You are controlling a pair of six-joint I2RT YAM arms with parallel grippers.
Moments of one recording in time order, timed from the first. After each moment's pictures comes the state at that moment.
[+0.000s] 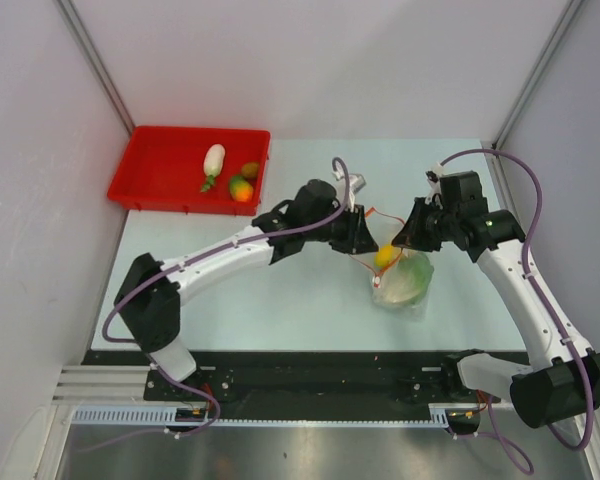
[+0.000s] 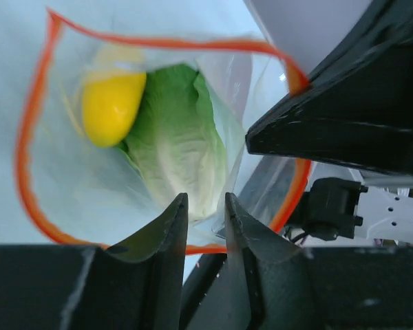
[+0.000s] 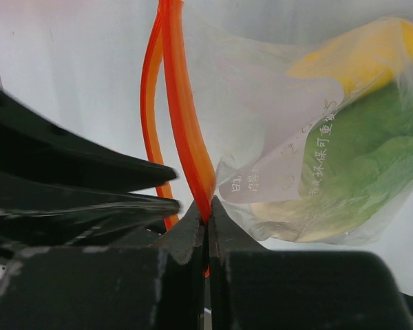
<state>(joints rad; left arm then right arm) -0.85 1.65 1.34 -0.16 0.35 -0.58 0.26 1.17 1.21 -0.88 -0.29 0.51</state>
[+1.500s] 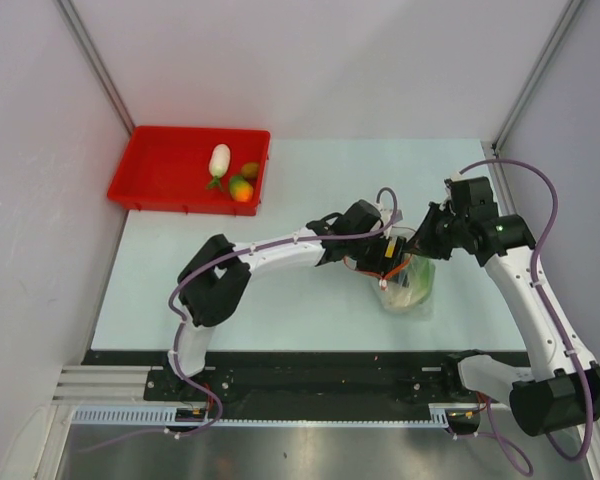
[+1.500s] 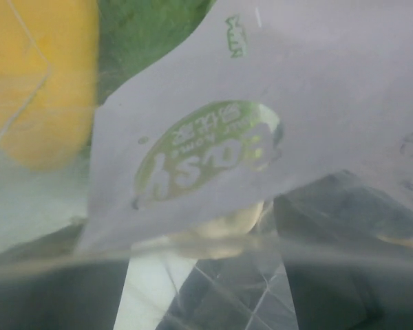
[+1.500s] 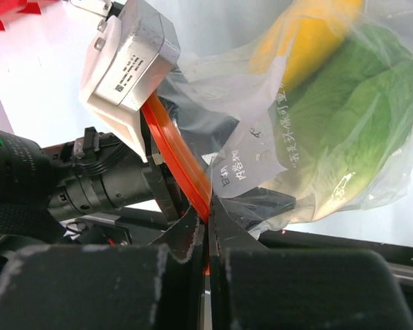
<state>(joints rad) -0.96 2.04 1.56 -0.27 0.46 -0.60 0.22 1.13 1.21 -0.97 -0.25 0.62</state>
